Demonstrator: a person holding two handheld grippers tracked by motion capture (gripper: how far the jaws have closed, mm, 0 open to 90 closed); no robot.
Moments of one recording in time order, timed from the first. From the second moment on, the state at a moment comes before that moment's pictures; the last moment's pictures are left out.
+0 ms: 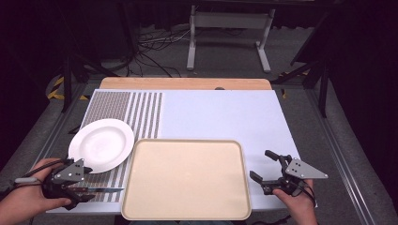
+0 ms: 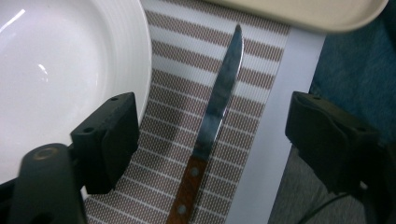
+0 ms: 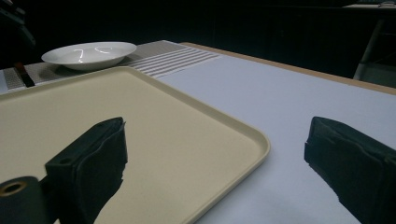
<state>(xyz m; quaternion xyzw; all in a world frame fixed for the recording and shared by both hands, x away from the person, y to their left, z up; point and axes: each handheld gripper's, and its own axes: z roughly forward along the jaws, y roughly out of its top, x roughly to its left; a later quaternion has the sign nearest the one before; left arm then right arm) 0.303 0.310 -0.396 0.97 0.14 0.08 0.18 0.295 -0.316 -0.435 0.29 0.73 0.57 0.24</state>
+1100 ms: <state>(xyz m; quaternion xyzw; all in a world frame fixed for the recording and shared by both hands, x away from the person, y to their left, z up) 0.325 0.301 -0.415 1.00 0.07 0.03 0.00 0.294 -0.315 -0.435 0.28 0.73 0.57 0.23</state>
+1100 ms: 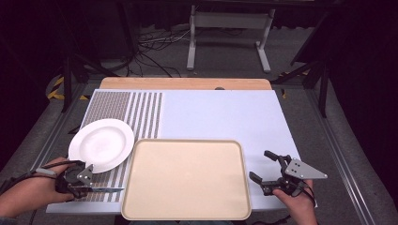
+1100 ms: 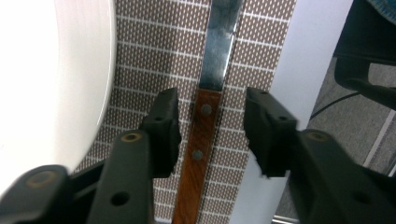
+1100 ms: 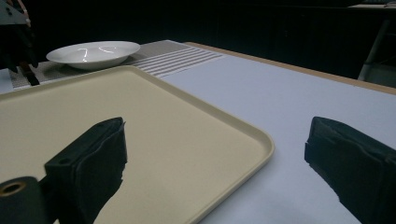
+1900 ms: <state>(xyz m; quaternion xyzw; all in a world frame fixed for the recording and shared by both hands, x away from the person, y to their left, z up) 0.323 0.294 -0.424 1.00 0.02 0.04 -0.06 0.294 -0.315 -0.436 0.28 0.73 0.58 0.23</state>
